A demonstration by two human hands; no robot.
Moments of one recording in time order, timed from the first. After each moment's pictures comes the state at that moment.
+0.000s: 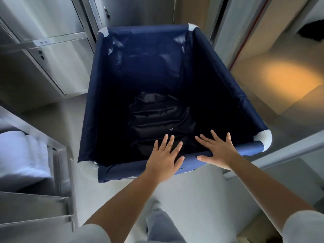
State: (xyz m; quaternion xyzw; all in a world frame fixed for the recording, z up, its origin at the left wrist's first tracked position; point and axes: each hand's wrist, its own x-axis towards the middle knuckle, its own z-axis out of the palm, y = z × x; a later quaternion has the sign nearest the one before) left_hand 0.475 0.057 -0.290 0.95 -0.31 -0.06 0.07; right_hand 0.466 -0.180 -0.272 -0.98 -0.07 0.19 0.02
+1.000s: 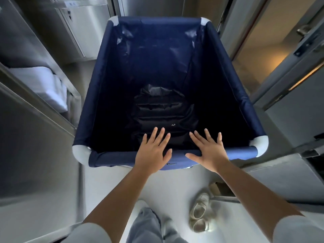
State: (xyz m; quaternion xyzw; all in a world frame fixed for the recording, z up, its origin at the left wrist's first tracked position) left_hand 0.099 0.010 -0.267 0.97 -0.20 -0.01 0.10; right_hand 0.106 -0.212 -0.268 -0.98 -0.11 0.17 0.00
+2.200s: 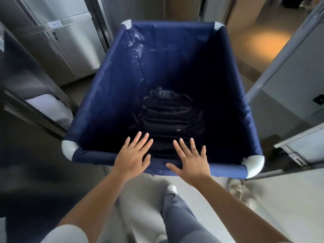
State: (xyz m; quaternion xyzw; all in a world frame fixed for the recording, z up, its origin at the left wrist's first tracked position) left_hand 0.148 0.287 -0.259 0.94 -0.35 -0.03 0.02; right_hand 0.073 0.082 -0.277 -0.99 0.03 0.14 0.08
